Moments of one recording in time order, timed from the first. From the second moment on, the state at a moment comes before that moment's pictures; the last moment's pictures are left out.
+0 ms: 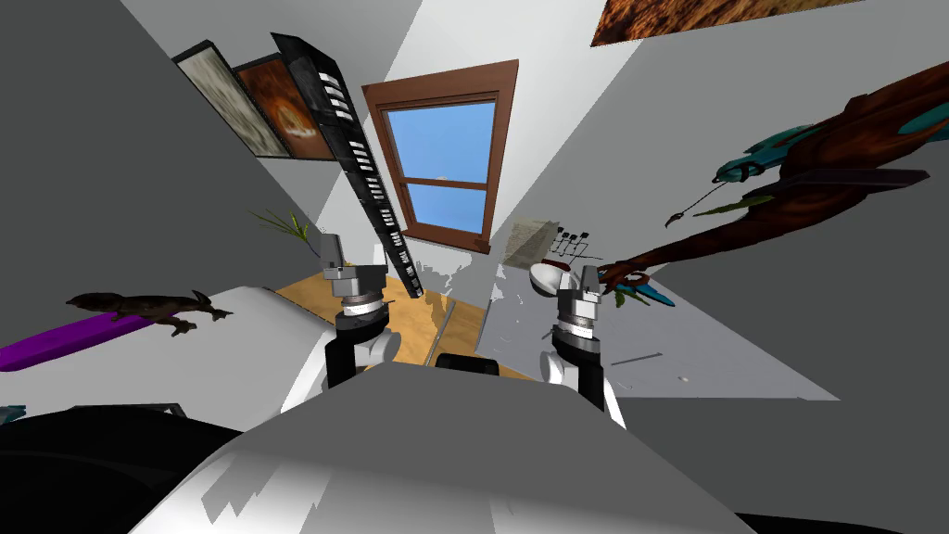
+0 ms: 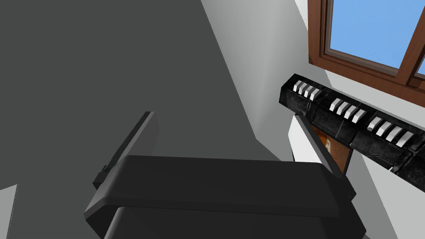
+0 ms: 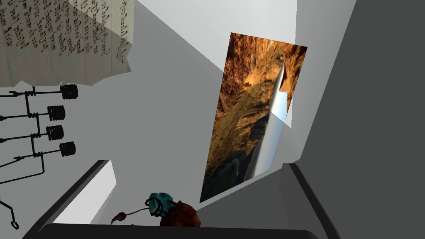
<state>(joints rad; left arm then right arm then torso) 0.51 0.02 0.03 -2.36 0.12 -0.65 -0.06 0.51 0.02 -0.02 -2.31 0.09 -0.48 0.09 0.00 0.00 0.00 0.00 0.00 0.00</state>
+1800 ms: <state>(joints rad) 0.51 0.02 0.03 -2.36 0.12 -0.65 -0.06 0.95 -0.28 -0.37 -2.13 0.21 -0.66 0.11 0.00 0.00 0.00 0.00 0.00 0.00</state>
